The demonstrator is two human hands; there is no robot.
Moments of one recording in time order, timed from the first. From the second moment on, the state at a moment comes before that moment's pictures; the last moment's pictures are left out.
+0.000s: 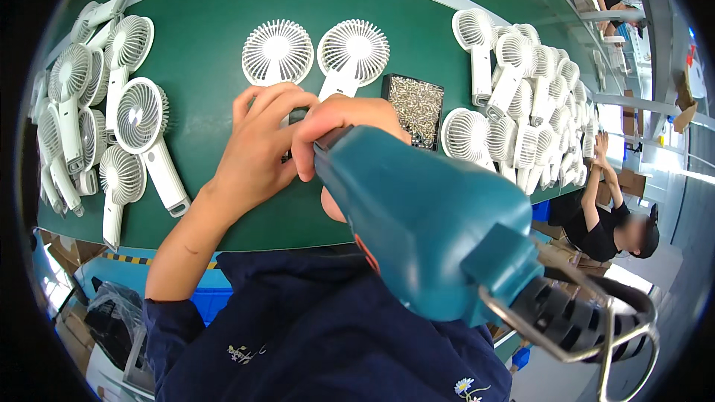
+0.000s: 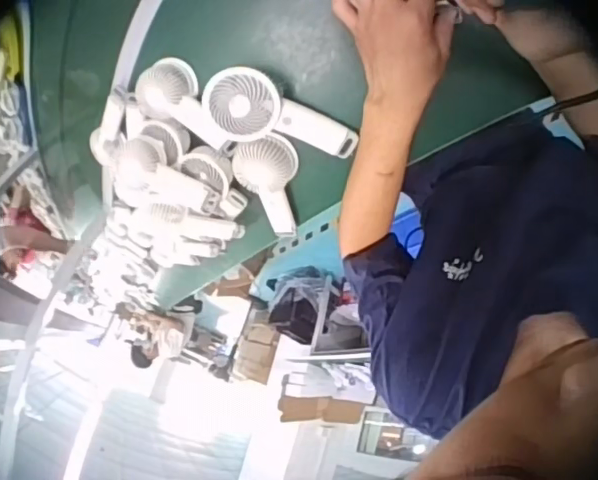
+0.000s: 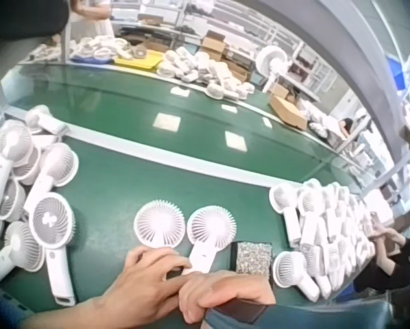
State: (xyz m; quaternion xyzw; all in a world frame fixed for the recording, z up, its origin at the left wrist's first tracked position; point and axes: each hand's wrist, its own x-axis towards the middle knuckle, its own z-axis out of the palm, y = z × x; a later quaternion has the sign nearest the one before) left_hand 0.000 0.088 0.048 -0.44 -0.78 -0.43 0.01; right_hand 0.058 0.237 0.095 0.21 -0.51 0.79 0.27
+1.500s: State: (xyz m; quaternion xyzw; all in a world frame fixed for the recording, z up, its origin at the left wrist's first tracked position) left_hand 0.015 0.099 0.045 -0.48 -0.74 -0.47 0.04; right_hand 0.087 0.259 0.107 0.15 -0.43 0.84 0.30
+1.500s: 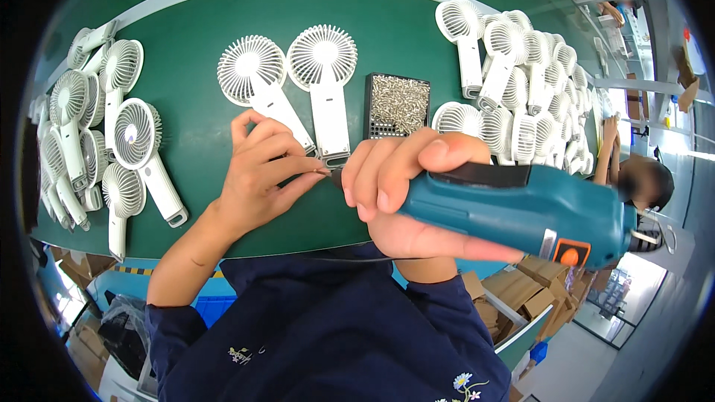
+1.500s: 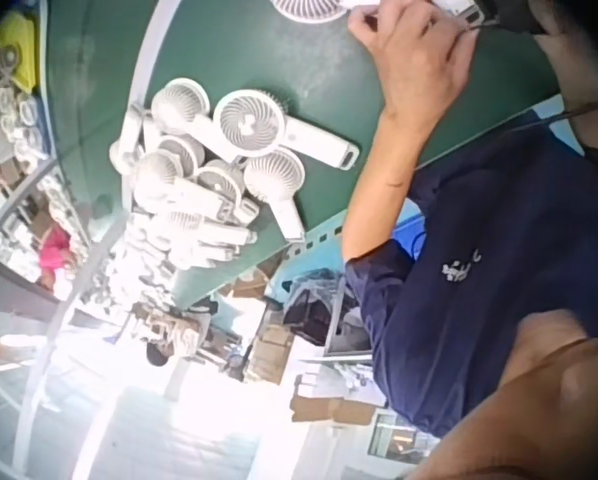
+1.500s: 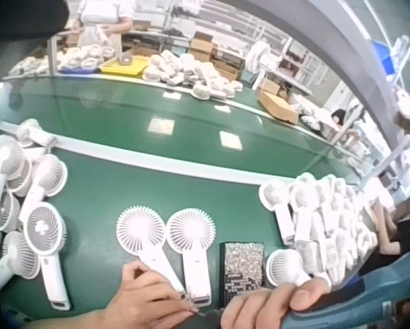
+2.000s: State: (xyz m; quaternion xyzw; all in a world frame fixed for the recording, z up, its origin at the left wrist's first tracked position) left_hand 0.006 0.095 0.049 -0.44 -0.77 -0.47 0.03; right_hand 0.066 0.246 0.101 0.16 -0.51 0.79 0.30
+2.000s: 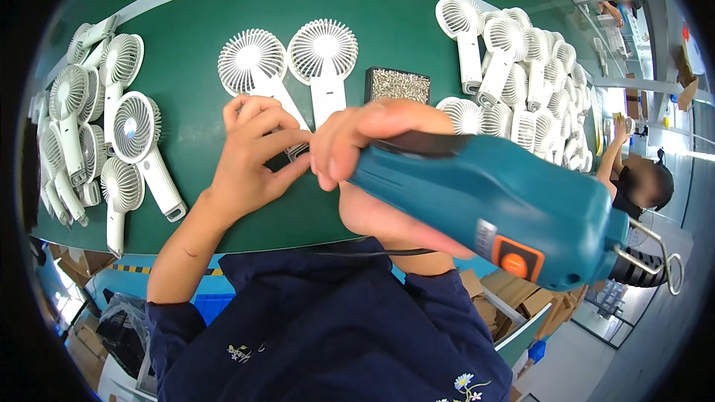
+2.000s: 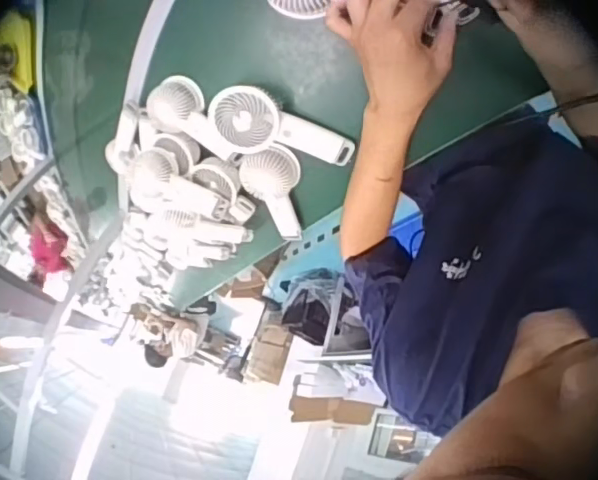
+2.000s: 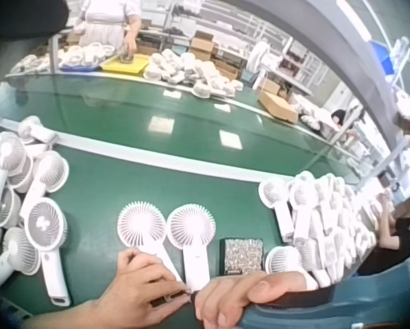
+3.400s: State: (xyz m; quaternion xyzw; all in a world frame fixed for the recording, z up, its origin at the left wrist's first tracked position) left_hand 0.003 0.098 0.040 -0.47 -0.75 -0.46 0.06; right_hand 0.094 0.325 0.085 0.02 -0.54 0.71 0.46
